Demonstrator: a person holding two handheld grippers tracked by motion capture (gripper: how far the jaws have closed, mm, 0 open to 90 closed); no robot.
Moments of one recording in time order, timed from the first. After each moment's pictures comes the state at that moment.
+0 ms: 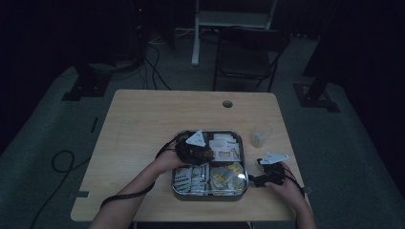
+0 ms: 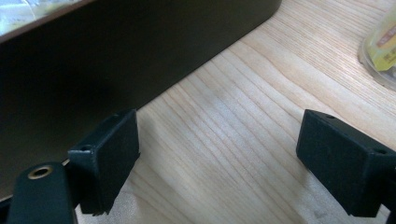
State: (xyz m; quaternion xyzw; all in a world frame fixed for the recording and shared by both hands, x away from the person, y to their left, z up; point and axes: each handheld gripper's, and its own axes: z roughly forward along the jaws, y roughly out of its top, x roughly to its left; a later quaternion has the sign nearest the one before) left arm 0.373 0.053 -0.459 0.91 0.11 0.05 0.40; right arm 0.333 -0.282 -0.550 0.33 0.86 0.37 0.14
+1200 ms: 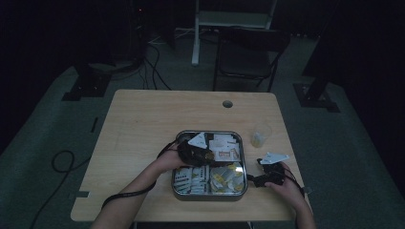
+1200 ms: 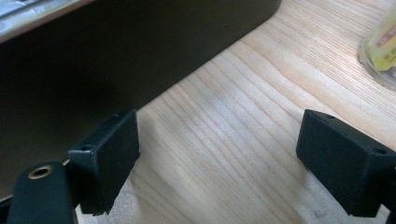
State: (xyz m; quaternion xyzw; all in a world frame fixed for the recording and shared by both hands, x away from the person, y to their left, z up) left arm 0.380 0.050 -0.474 0.91 0.10 0.04 0.40; right arm 0.333 -0.282 -0.550 0.33 0.86 0.37 0.14
